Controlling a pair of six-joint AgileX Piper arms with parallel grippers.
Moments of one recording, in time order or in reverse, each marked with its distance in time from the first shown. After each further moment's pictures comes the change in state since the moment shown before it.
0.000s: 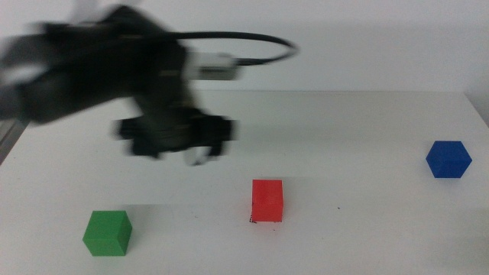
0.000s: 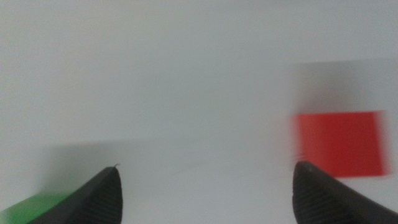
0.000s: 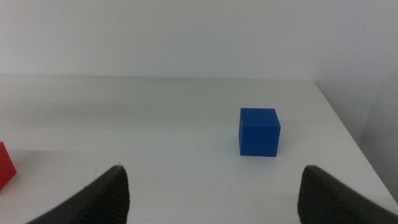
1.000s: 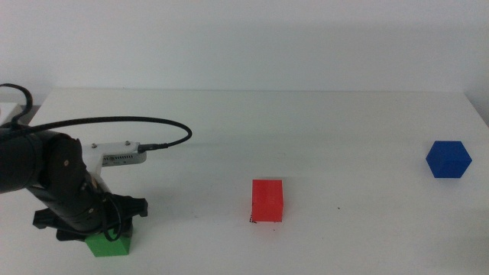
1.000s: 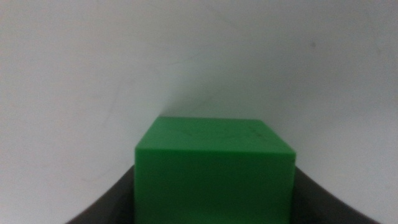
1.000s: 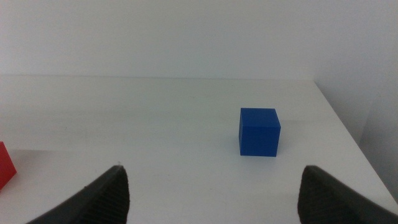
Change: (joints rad) left arm 0.370 -0.062 0.556 -0.166 -0.347 0.271; right arm 0.000 0.000 0.000 0.000 0.000 0.000
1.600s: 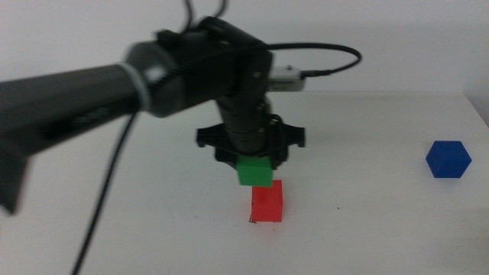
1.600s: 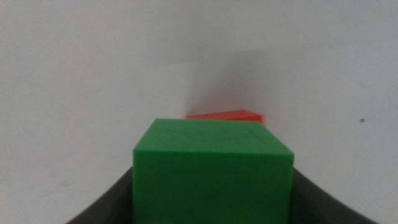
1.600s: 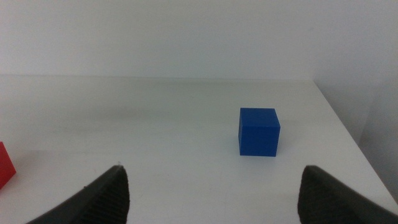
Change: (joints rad) left arm -0.482 0.313 -0.811 0.058 0.402 -0.291; right arm 0.000 0.000 0.000 0.000 0.000 0.000
